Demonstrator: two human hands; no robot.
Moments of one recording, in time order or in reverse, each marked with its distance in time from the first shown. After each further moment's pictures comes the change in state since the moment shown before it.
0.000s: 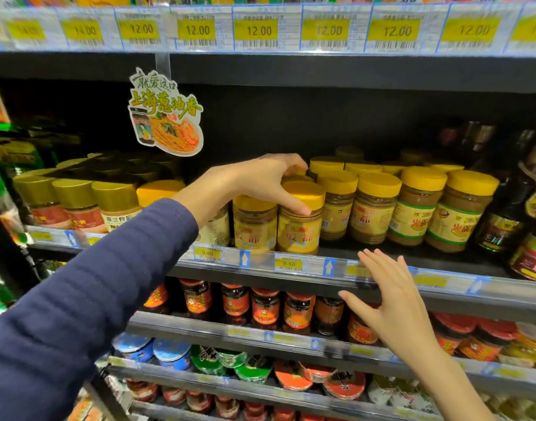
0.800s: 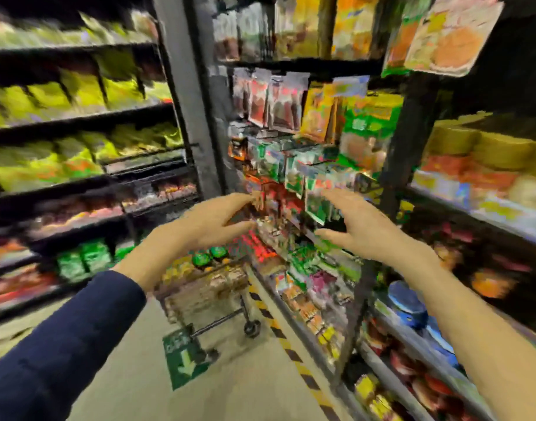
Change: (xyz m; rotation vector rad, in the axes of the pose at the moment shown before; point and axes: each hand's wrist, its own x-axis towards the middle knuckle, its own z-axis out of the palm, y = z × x) left_hand -0.589 -0.209 -0.007 0.223 0.230 -0.964; right_hand 0.020 -0.500 0.175 0.327 -0.666 -0.917
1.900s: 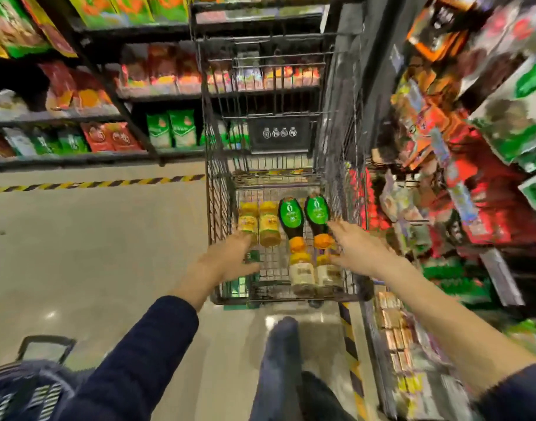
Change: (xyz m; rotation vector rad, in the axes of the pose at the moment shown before) left_hand 0.078 -0.402 0.223 -0.266 -0.472 -0.757; right_hand 0.446 -0.033 0.372 -0.118 -0.782 -0.274
